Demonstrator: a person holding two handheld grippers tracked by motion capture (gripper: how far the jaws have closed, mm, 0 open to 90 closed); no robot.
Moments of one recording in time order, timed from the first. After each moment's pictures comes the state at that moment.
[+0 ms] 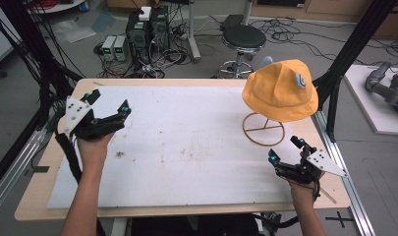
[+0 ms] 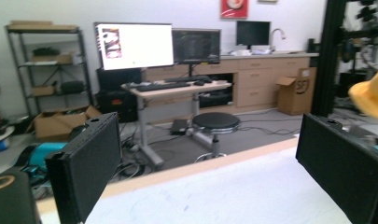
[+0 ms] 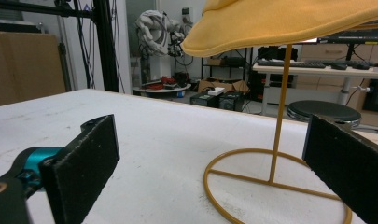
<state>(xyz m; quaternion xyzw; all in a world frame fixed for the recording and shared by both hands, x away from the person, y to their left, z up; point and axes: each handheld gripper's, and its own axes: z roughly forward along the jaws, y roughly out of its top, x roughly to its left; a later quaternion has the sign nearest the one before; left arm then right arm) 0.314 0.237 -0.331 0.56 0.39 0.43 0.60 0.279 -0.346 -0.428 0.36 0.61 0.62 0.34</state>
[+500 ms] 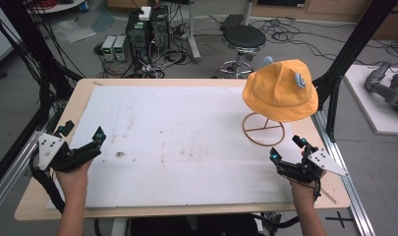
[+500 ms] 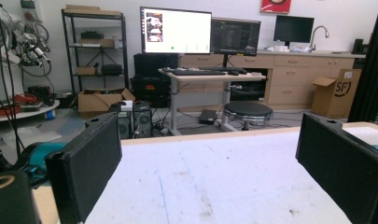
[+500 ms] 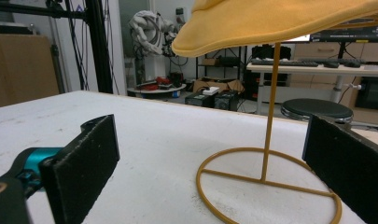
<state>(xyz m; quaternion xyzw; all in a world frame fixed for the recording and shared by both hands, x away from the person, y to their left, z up) 0.266 0.280 -0.388 0.52 0.44 0.45 0.58 0.282 -0.349 -0.428 0.37 0.60 0.62 0.35</state>
